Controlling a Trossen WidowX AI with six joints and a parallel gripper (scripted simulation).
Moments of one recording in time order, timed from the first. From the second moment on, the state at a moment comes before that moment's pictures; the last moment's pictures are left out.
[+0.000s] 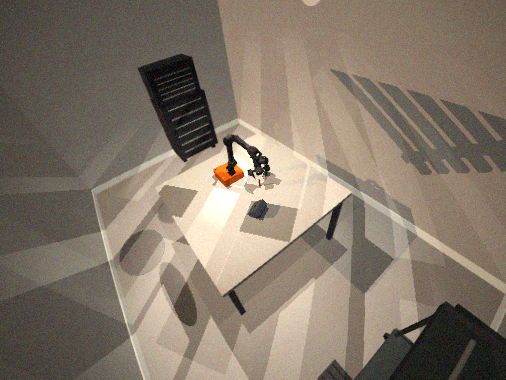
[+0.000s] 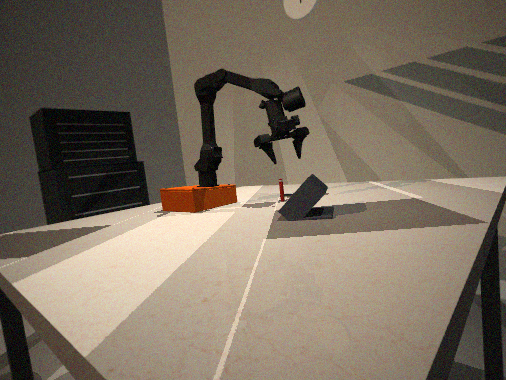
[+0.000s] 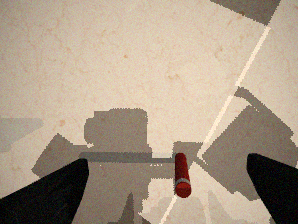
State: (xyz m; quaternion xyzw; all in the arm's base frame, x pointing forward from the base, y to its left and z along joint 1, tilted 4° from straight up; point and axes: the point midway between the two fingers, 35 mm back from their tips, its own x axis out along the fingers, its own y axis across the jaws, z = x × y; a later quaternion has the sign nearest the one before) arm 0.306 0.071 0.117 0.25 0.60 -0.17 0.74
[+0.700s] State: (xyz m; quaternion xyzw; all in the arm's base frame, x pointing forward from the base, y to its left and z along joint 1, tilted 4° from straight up) arm 0.270 0.091 0.071 0.14 0.68 -0.09 0.71
